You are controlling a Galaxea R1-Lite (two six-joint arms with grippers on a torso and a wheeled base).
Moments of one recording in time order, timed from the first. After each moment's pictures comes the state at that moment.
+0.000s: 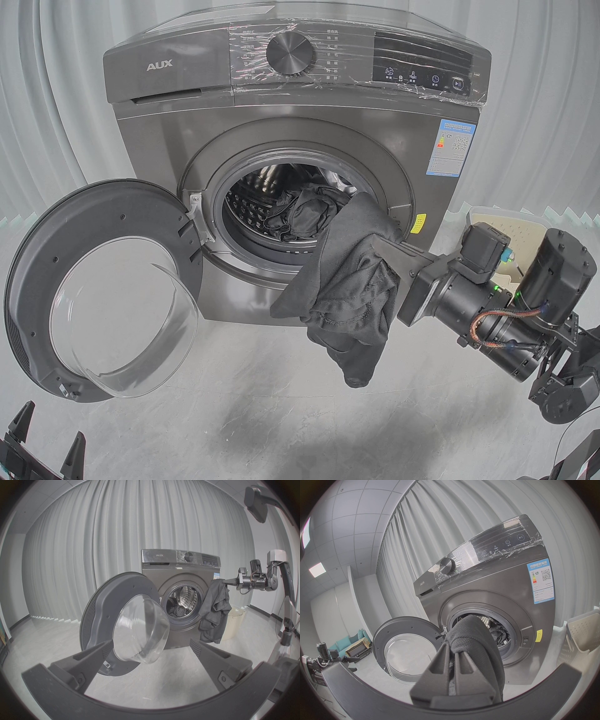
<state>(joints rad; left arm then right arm) 0.00 0.02 -0.02 -0.02 -0.07 0.05 0.78 1.66 -0.58 -1.23 -0.11 0.17</state>
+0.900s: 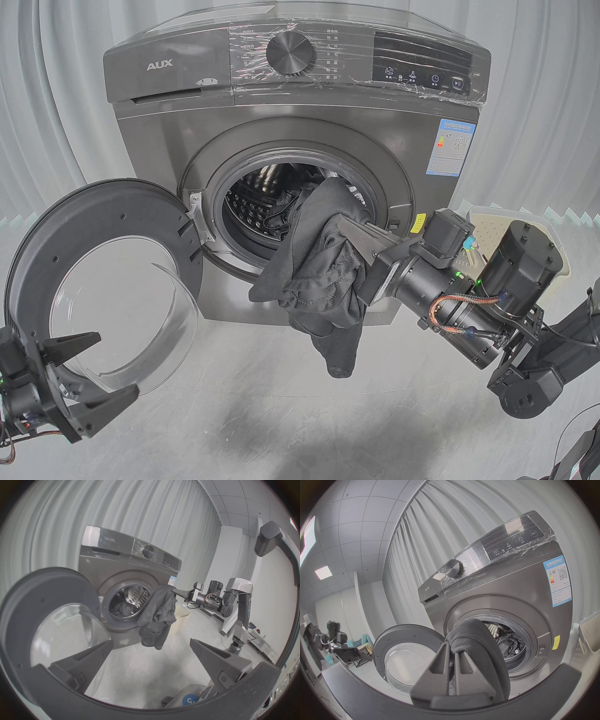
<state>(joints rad) -0.21 0.81 -0.27 -0.40 -0.46 -0.03 0.79 1.82 -0.71 -1.37 -0.07 0.16</state>
